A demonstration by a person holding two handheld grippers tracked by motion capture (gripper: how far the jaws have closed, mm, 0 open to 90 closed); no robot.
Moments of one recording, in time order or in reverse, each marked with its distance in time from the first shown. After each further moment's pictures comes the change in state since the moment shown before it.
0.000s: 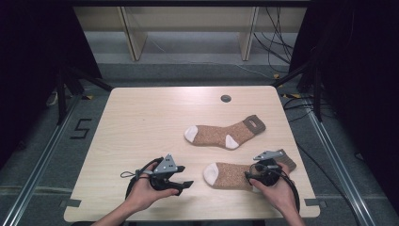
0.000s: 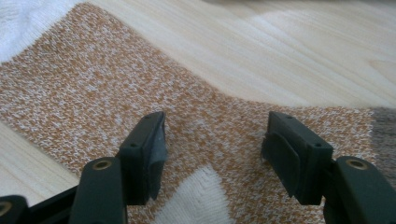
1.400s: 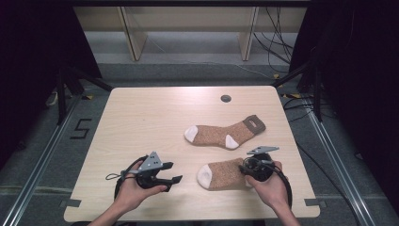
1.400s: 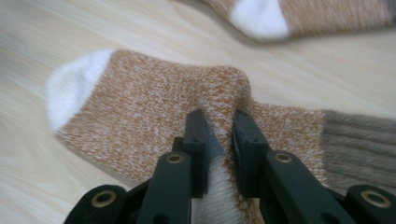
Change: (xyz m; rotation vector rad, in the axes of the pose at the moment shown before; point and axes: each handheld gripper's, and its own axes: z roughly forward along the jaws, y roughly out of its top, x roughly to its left) left arm 0.017 -0.010 -0.034 -0.083 0.073 -0.081; right arm 0.028 0.030 -0.020 -0.033 0.091 0.071
